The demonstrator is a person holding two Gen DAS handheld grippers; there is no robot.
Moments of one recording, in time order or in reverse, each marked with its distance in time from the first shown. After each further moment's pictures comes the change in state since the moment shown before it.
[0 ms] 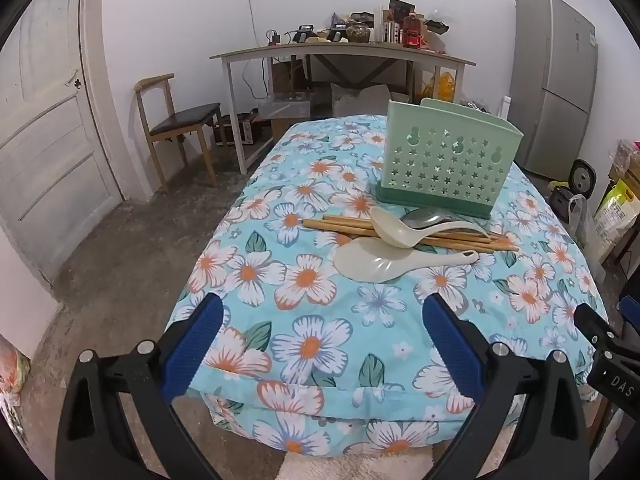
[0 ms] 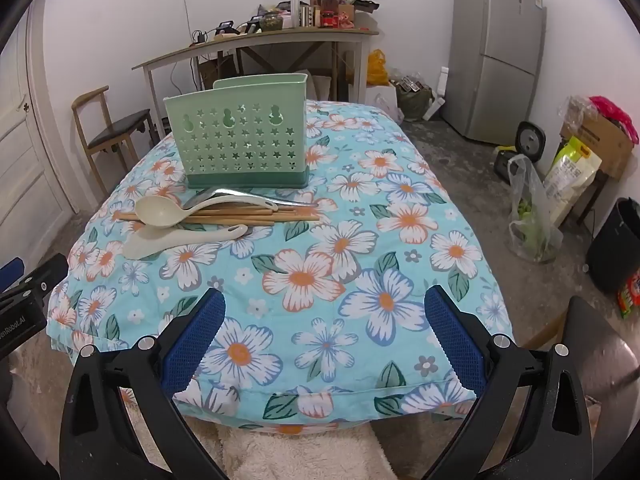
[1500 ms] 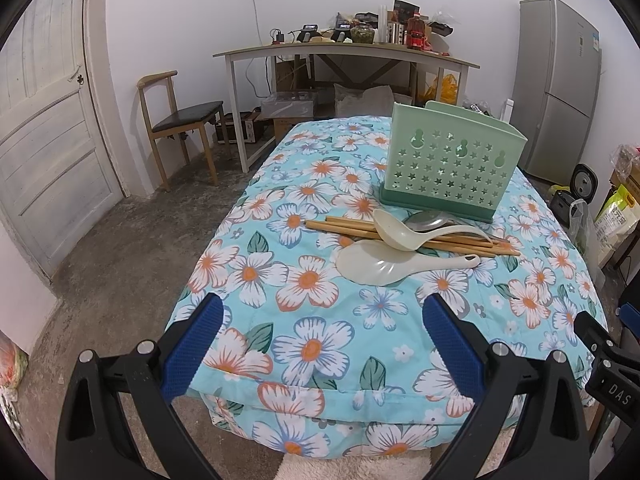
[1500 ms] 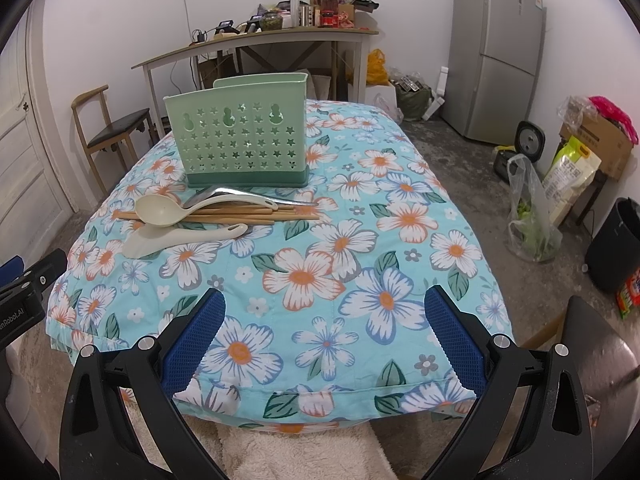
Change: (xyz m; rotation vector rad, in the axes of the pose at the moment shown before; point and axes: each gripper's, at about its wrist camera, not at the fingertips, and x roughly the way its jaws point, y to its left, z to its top) left arm 0.000 0.003 0.001 -0.009 0.003 -0.003; right arm -0.001 -0.001 0.000 0.000 0.003 -0.002
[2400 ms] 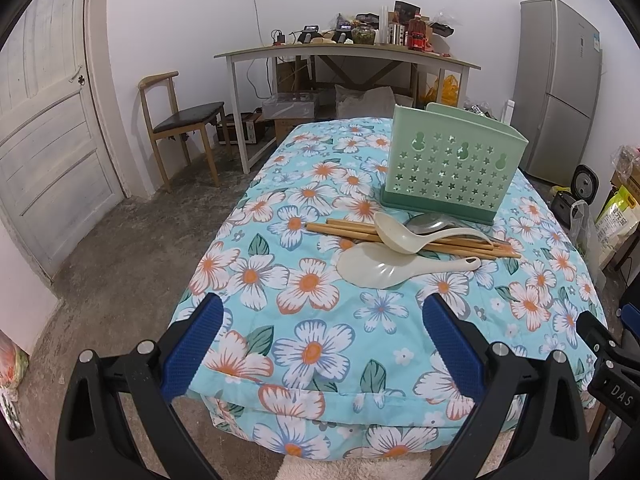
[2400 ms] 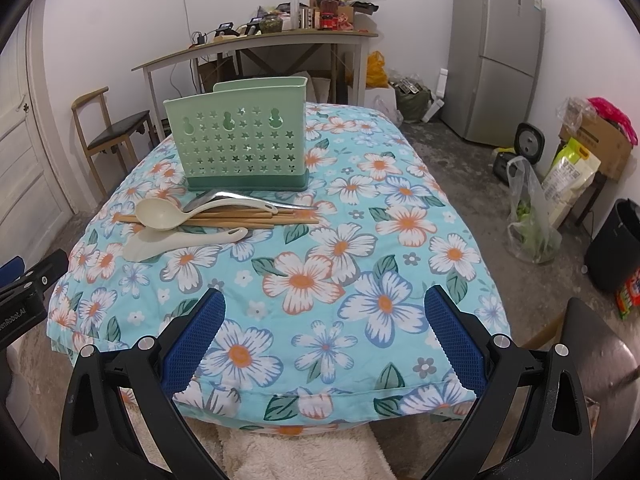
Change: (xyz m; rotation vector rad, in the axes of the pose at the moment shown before) left arm 0.000 0.004 0.006 -0.002 -0.003 0.003; right arm -0.001 -0.001 0.001 0.000 -0.004 -0.001
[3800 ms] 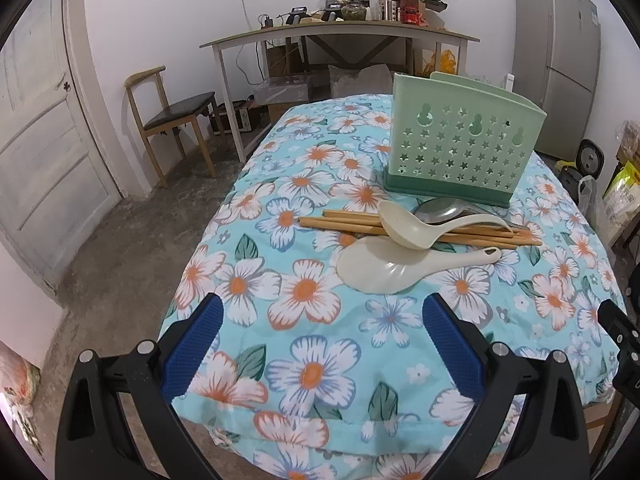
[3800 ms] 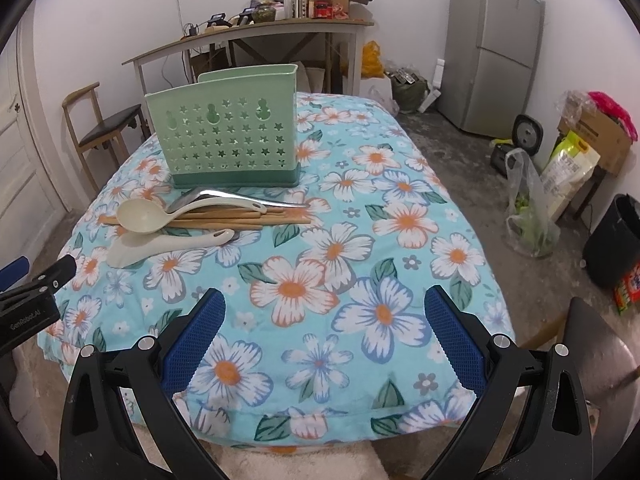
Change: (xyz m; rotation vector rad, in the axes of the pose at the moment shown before) left arm 0.046 -0.013 0.009 0.065 0.069 0.023; right arm 0.024 -0.003 0.011 0.014 0.037 -0.008
